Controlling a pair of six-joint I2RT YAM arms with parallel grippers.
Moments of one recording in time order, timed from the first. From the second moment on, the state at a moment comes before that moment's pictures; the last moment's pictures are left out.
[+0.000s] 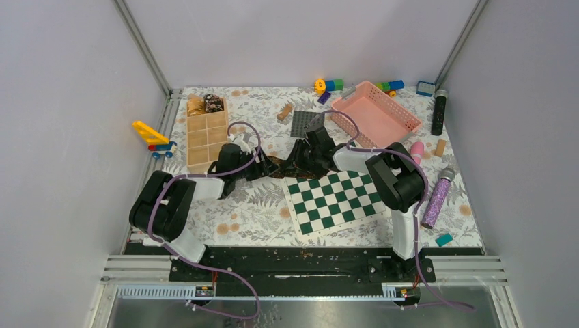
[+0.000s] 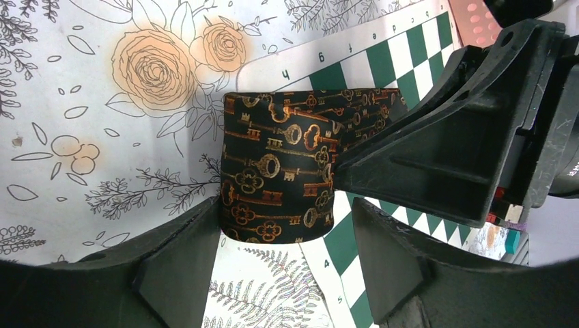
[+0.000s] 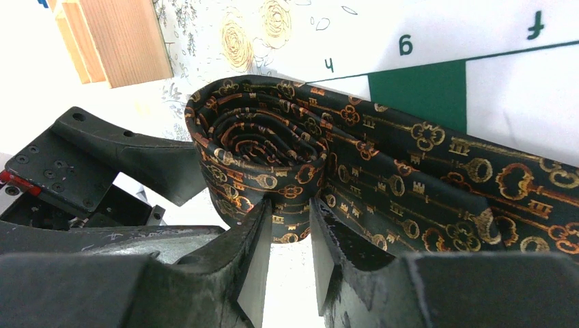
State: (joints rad) left arm -0.33 1.61 0.58 0.47 0.35 -0.66; right arm 0.61 2.03 1.19 0.07 -0.38 0.92
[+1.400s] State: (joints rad) left arm -0.35 1.61 0.69 0.28 0.26 -0.62; right arm 0.55 1.66 1.08 -0.03 -0.31 0.81
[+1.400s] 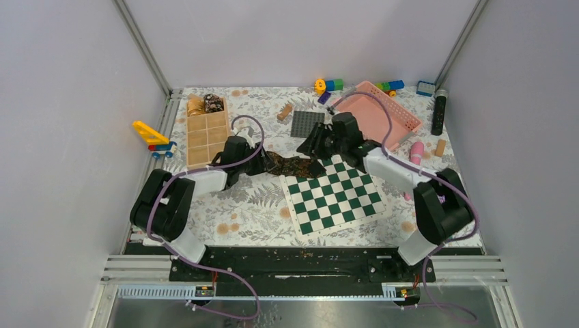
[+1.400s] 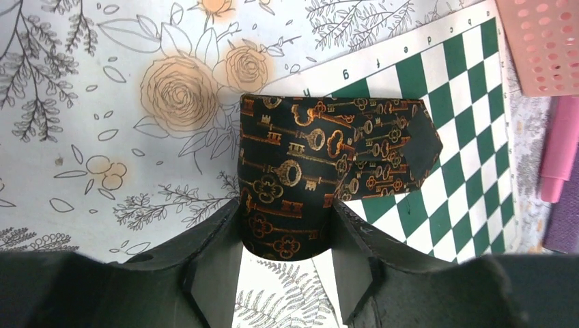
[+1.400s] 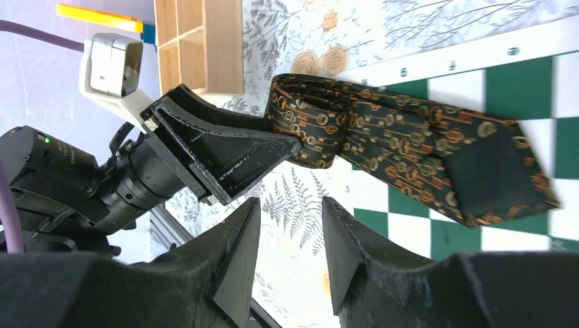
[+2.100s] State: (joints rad) left arm -0.56 1.69 1.02 -0.16 -0.27 -0.47; right arm 0.43 1.37 0.86 -0.10 -0.25 0.77
